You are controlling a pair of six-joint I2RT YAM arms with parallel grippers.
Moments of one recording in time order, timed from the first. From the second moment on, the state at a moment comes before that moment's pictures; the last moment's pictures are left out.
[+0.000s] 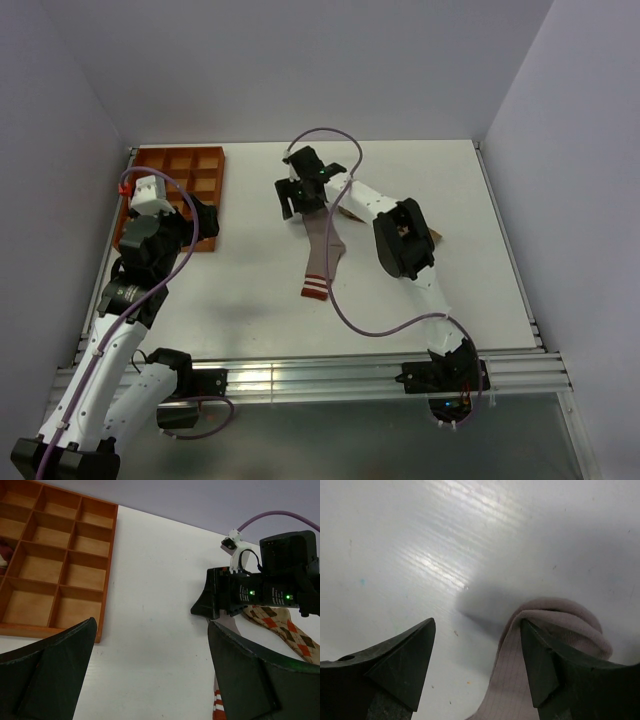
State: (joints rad) left arm -0.24 0.74 0.77 -0.22 -0.15 -0.39; right arm 0.60 2.38 2.02 -0.62 -0.12 0.24
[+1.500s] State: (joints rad) left arm -0.23 0.75 0.77 -0.22 -0.10 -0.39; right arm 0.91 1.75 1.14 -0.42 0.04 -0.04
